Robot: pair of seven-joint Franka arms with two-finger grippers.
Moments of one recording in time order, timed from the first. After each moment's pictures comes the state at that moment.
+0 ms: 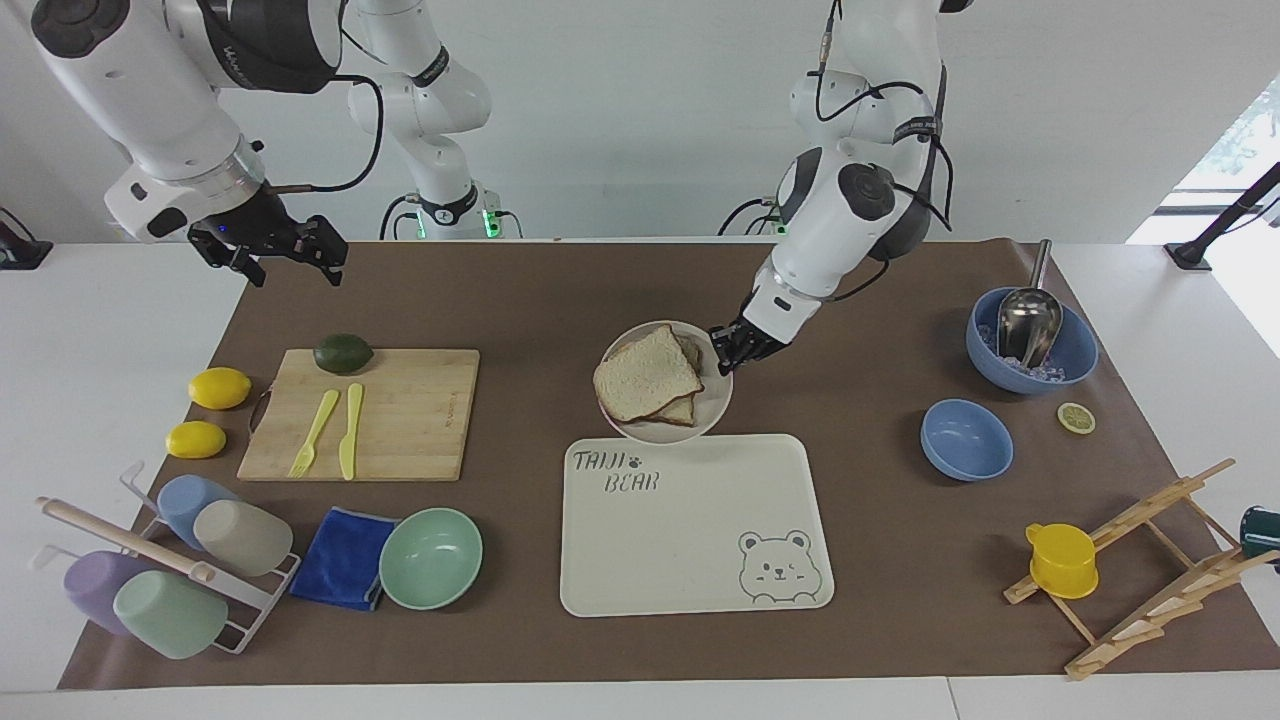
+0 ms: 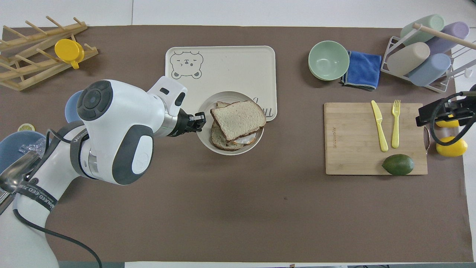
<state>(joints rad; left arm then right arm) -0.41 0.14 -0.08 -1.94 -0.37 2.21 -0.45 0.08 0.03 -0.14 -1.57 0.00 1.48 -0.05</state>
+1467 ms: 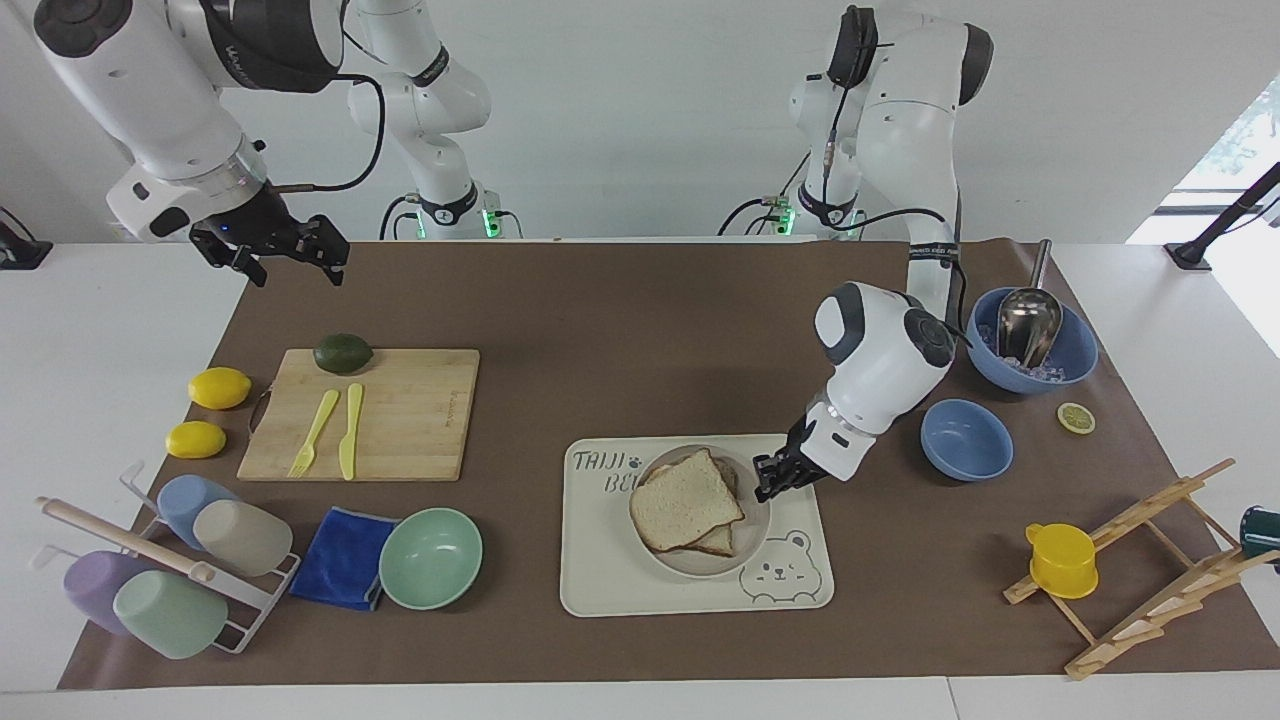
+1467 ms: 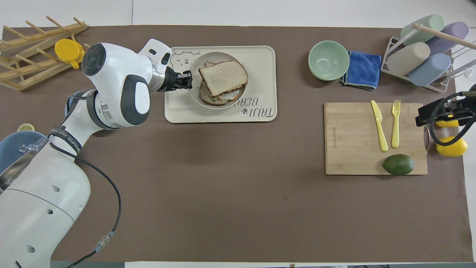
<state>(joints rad) -0.29 0.55 -0.08 -1.62 -0.44 2.37 -0.19 0.08 0.03 -0.14 -1.57 0.00 1.48 -0.05</state>
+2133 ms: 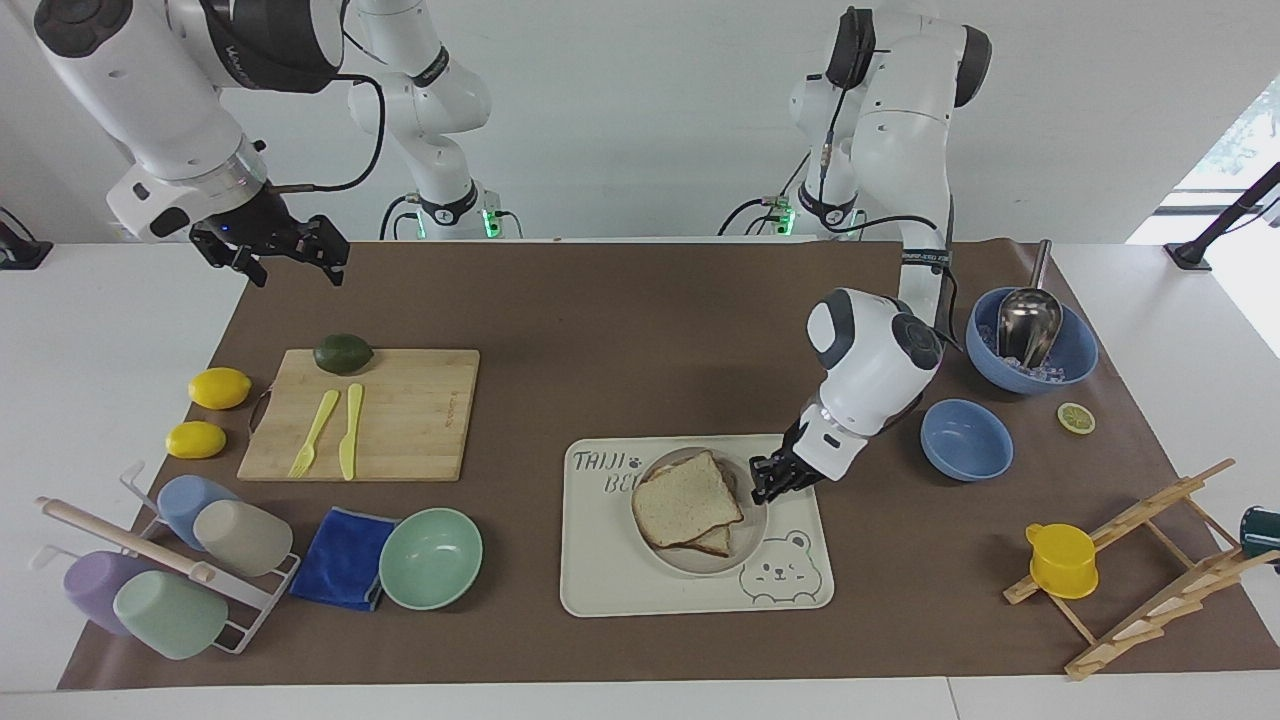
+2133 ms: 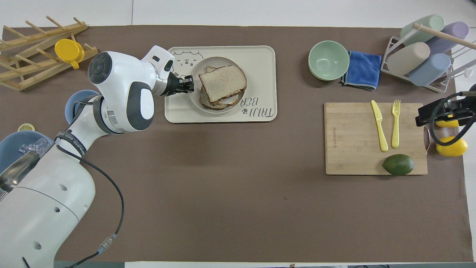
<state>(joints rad) -0.29 0.55 -0.08 -1.67 -0.44 2.44 -0.15 0.08 0.03 -0.14 -1.57 0.00 1.48 -0.05</state>
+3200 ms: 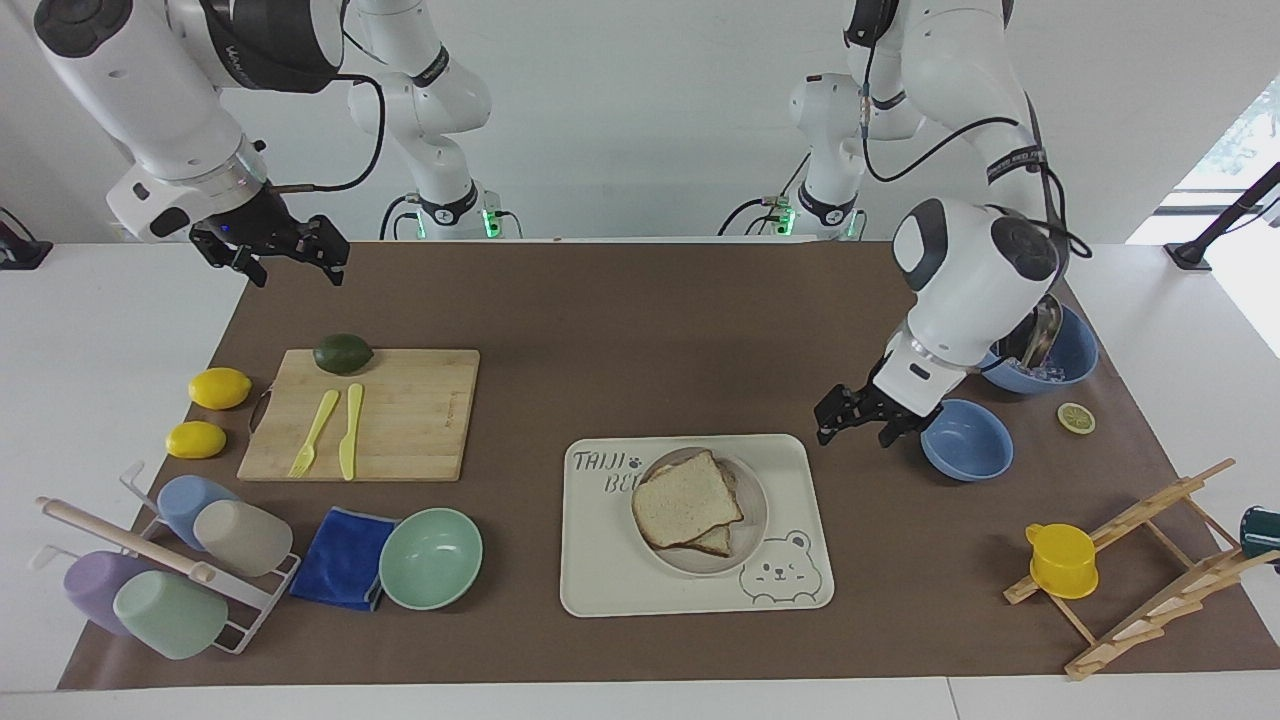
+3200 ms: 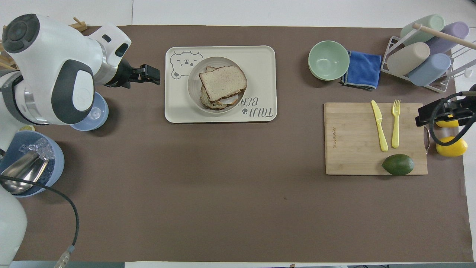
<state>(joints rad) -0.25 0.30 0.02 -1.61 -0.18 2.00 -0.13 0.08 0.03 -0.14 -1.57 0.00 1.48 -0.05</state>
